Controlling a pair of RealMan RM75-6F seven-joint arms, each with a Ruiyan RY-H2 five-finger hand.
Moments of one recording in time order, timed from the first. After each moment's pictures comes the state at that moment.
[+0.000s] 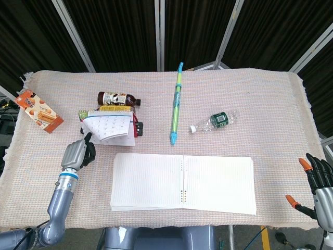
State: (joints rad) left arm -0.50 -1.48 -0.24 -1.76 0.83 1.20 0.32; right arm -0.04 -1.07 0.03 -1.60 -1.70 1.73 0.14
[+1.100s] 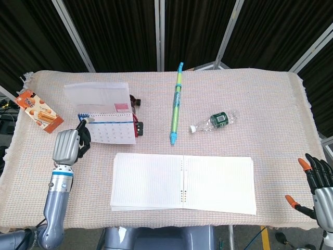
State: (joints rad) left arm -0.49 -1.48 -0.26 -1.78 1.12 1.42 0.34; right arm -0.04 -1.07 0.03 -1.61 -1.70 1.73 0.14
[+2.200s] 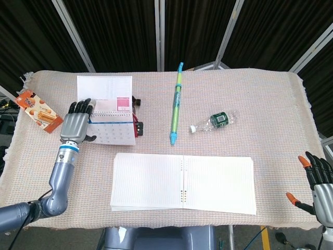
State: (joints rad) left arm -0.71 -1.42 -0.34 -1.62 0.72 1.11 0.69; right arm -0.02 -1.08 0.04 -1.58 -1.65 1.67 0.15
